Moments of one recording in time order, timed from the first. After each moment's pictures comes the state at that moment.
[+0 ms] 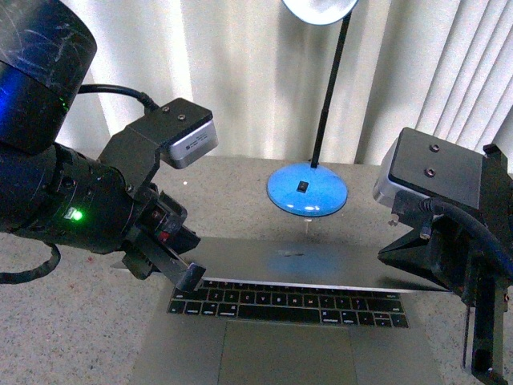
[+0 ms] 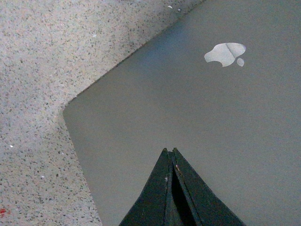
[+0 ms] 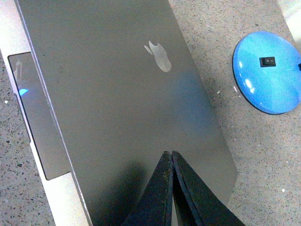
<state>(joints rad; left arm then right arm) -0.32 1.76 0.86 0.07 0.27 0.36 0.21 1.66 0.71 0.09 -0.43 -0.92</state>
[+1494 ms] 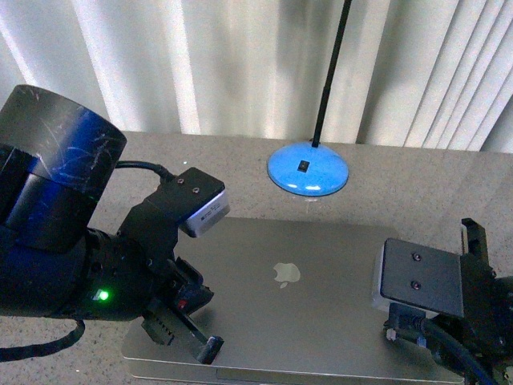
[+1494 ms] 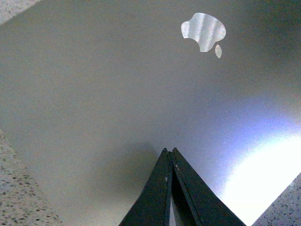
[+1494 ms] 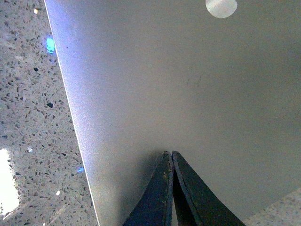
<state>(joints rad) -0.37 1.90 0.73 0.28 0.29 0.28 0.20 1.84 0.59 0.21 -0.42 -1.06</state>
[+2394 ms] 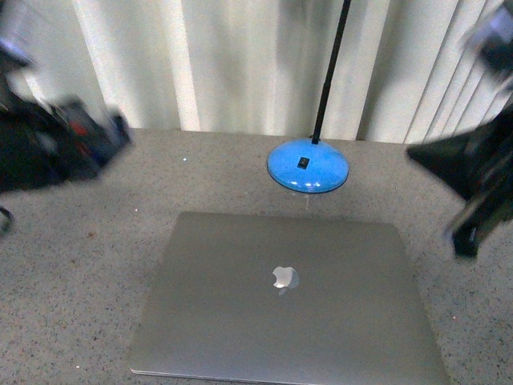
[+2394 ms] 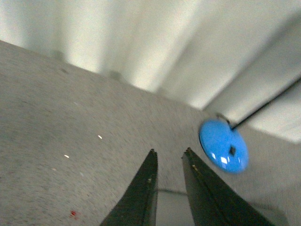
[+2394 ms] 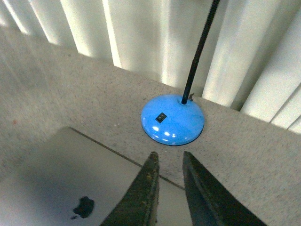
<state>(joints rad) -0.07 1.59 0.59 0.76 0.09 -0.44 0.15 1.48 0.56 0.60 -0.32 -0.08</state>
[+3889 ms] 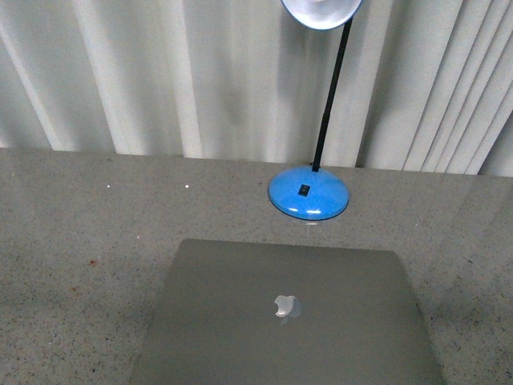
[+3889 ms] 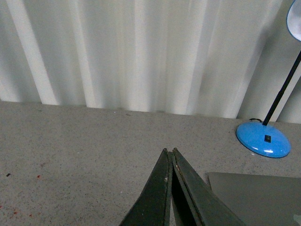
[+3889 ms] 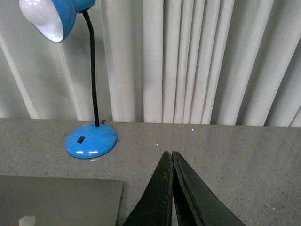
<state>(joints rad) 0.00 0.66 0.03 0.64 0.00 -0.01 0.00 0.58 0.01 0.57 0.00 0.00</state>
